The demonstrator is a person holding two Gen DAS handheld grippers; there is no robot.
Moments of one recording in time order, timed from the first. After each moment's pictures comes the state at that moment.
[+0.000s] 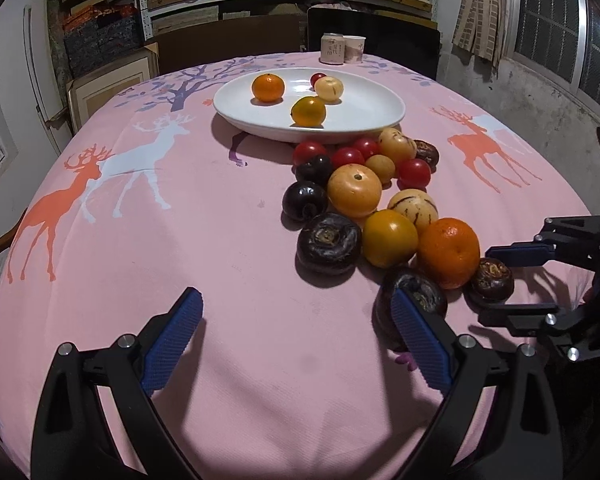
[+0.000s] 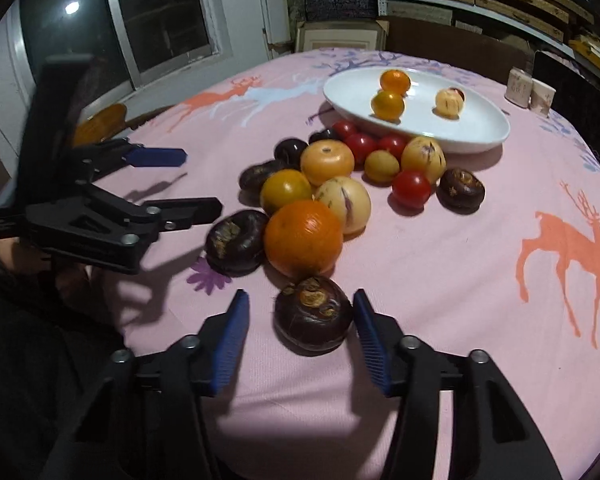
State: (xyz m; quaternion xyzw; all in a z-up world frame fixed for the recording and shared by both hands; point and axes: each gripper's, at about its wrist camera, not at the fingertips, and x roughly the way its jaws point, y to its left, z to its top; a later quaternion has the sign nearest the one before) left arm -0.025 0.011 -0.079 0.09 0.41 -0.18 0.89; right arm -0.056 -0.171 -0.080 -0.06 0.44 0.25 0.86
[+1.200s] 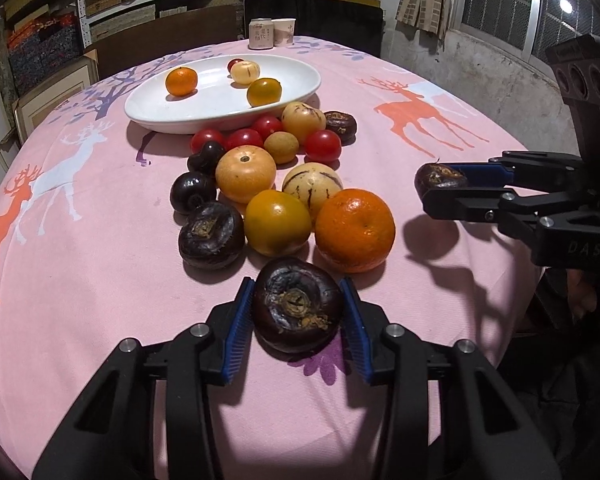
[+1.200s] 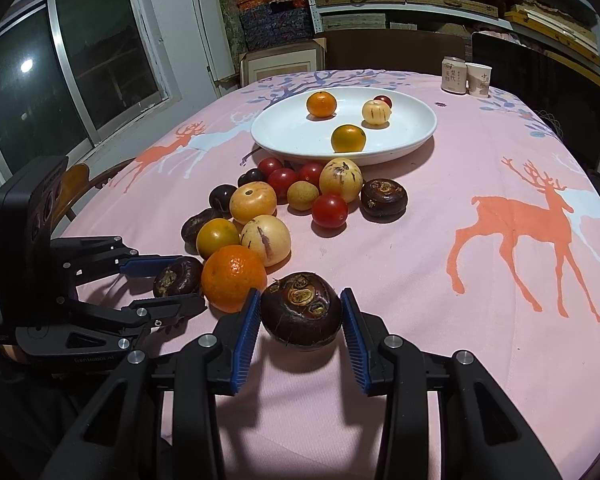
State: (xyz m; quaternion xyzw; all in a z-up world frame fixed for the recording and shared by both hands) left arm -0.037 -0.037 -0.090 0.11 0.42 -0.27 0.86; right arm -0.048 -0.211 -0.065 0.02 0.41 0.18 0.90
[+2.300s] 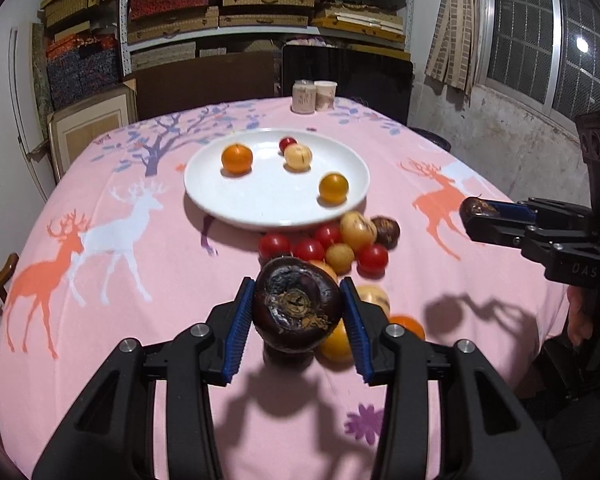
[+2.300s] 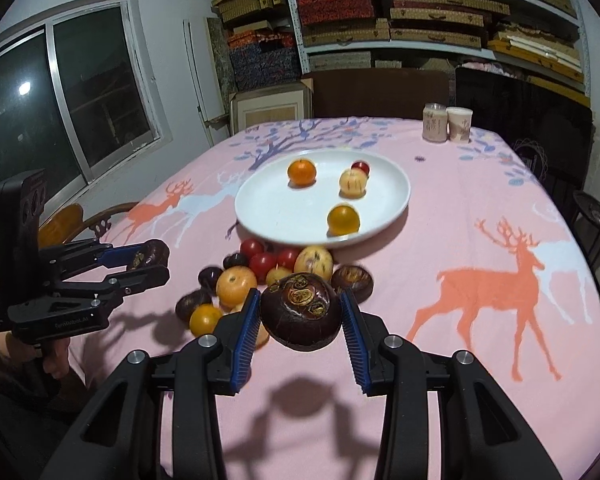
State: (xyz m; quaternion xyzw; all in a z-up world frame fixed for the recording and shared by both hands) left arm 0.003 -0.012 -0.018 0.08 0.35 -0.23 0.91; right arm -0.025 -0.232 -0.009 0.03 0.34 0.16 0.93
